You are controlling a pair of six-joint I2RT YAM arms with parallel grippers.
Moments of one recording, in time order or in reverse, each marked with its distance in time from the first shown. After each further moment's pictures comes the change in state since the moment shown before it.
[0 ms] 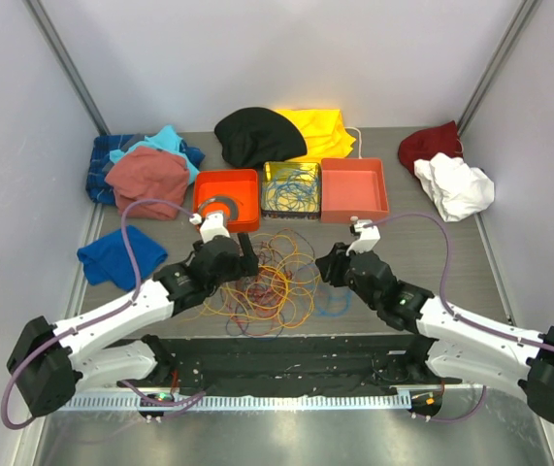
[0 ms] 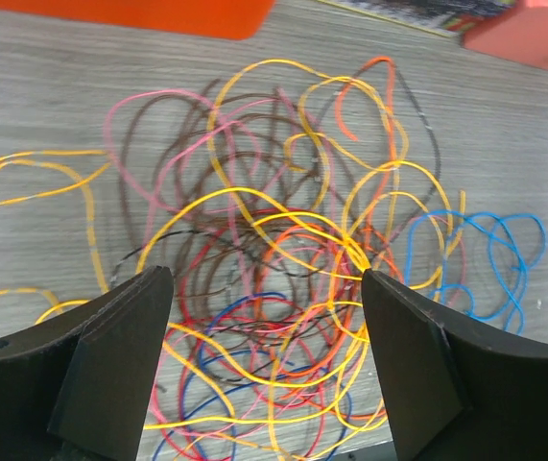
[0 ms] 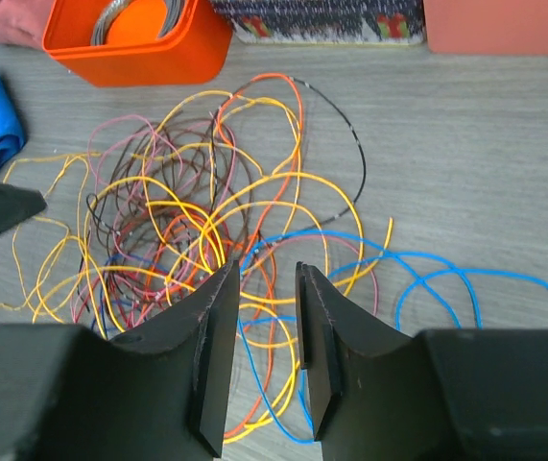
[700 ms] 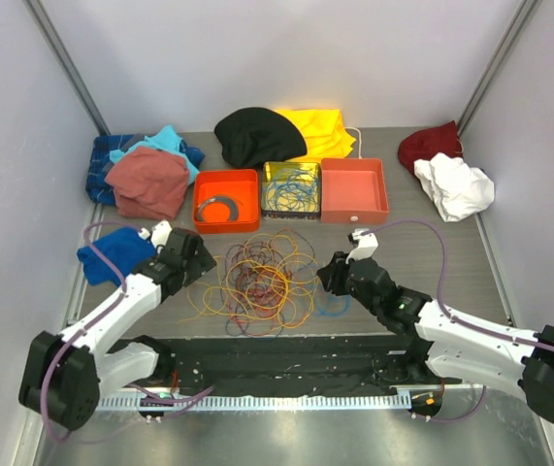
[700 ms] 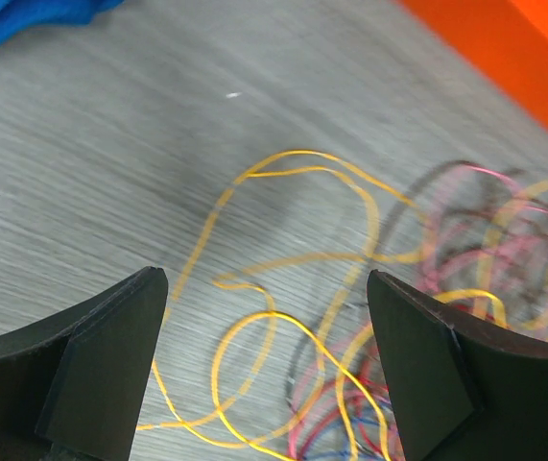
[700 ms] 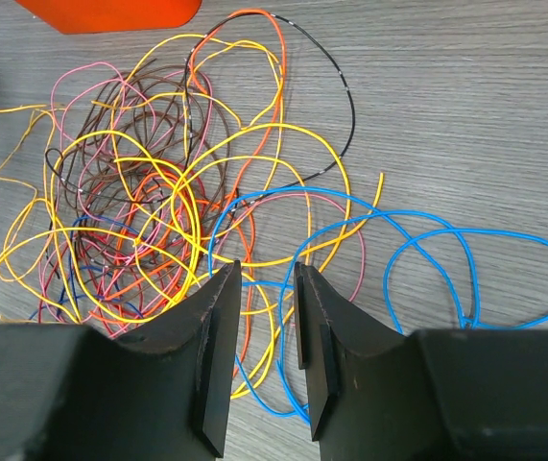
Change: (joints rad) left arm 0.438 -0.017 -0.087 -0.195 0.083 -0.127; right arm 0.003 -0.015 -0.085 0.003 -0.044 0.017
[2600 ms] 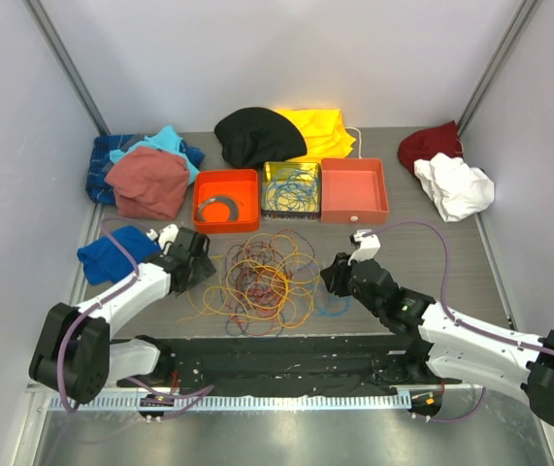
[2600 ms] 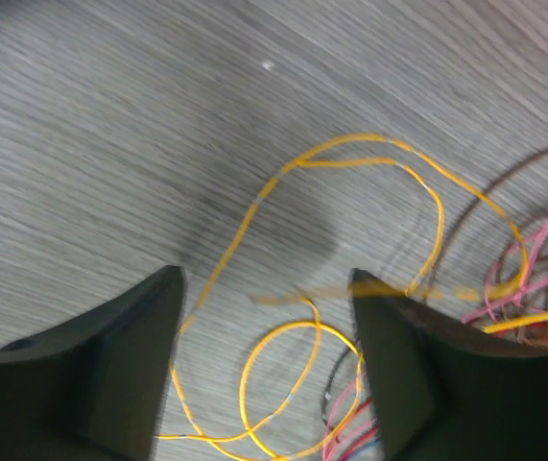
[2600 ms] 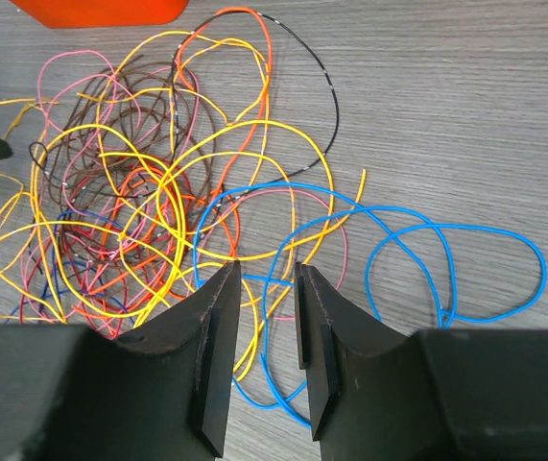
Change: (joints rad) left arm 0.005 0.159 0.010 0.000 0.020 0.026; right arm 0.000 -0.037 -0.005 -0.037 0.014 -0.031
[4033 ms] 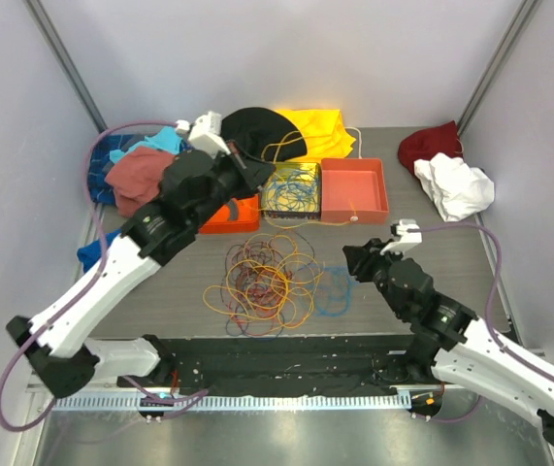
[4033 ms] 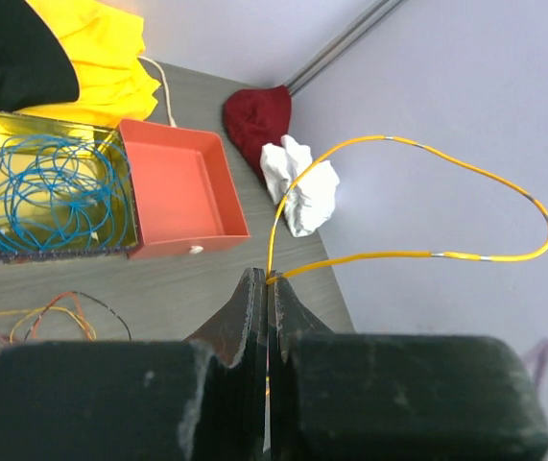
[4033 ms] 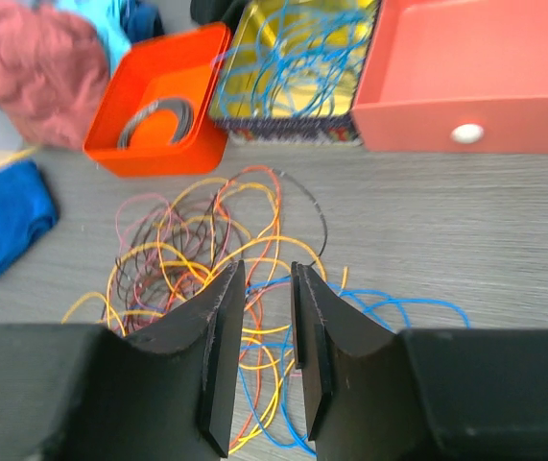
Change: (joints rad) left arm -0.369 -0.044 0.808 0.139 0.140 0.139; right arm 0.002 -0.274 0.134 -0.175 0.167 -0.050
